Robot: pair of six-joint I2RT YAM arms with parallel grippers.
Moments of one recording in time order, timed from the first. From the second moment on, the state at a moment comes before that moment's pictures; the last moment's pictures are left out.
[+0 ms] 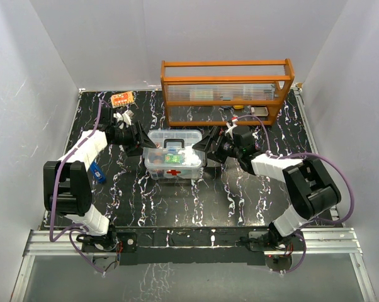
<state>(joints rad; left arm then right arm) -0.06 1.60 1.11 -0.59 0.68 -0.41 0.42 1.57 0.72 0.37 -0.43 0.93</state>
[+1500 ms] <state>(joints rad) -0.06 1.61 1.08 -0.54 0.74 -0.43 0.44 1.45 0.78 0.10 -0.32 0.87</state>
